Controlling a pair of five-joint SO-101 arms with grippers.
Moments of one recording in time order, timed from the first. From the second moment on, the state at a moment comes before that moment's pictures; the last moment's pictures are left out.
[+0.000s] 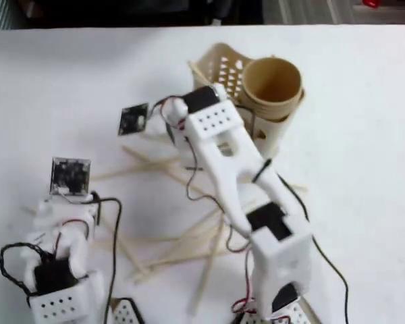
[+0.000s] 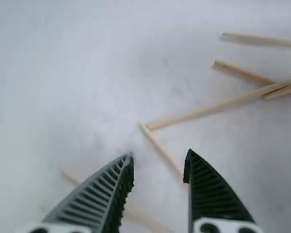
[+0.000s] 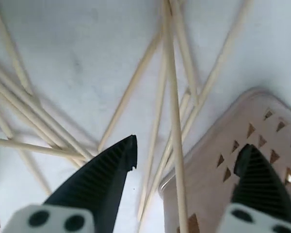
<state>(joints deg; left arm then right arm) -21.0 -95.3 85.6 62.8 -19.1 -31.0 23.1 -22.3 93.1 61.4</state>
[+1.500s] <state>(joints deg) -21.0 -96.7 86.1 62.8 -19.4 -39.2 43.7 -63.3 97.8 41.4</state>
